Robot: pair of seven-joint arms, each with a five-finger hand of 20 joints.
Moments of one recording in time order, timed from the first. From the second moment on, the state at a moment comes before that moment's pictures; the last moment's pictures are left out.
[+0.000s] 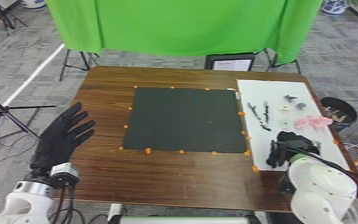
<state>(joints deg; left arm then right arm) 125.9 -60.0 -100.3 -118.1 41.0 0.0 9.4 -106.4 -51.1 79.7 -125.2 -127.5 -27.1 51.8</state>
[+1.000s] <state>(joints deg) 125.9 -60.2 -100.3 -118.0 41.0 0.0 9.4 -109.8 -48.7 80.2 -123.9 -129.2 -5.1 45.7</state>
